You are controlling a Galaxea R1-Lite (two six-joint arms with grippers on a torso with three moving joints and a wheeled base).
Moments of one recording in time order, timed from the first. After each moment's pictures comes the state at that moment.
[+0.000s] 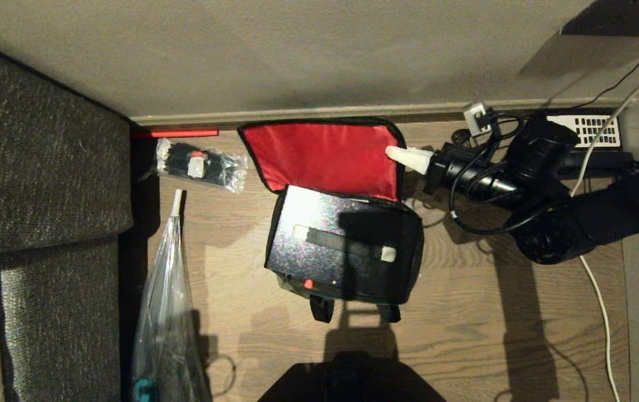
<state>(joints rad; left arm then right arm) 0.00 0.00 0.00 0.00 0.01 -0.01 0.29 2.05 -1.14 -1.24 0.76 0.18</state>
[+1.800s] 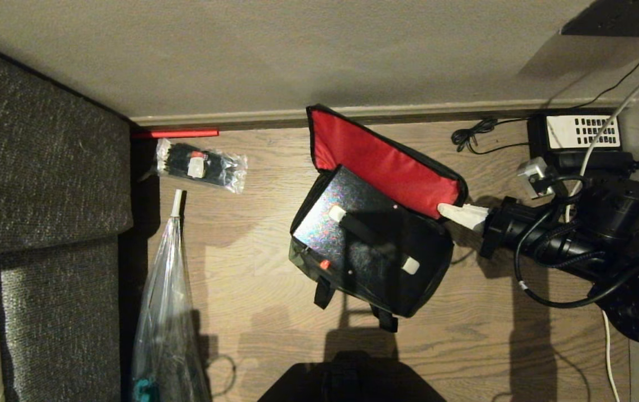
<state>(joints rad) 0.00 0.00 0.00 0.00 0.01 -0.01 0.16 1.86 -0.60 -1.31 0.70 -0.03</state>
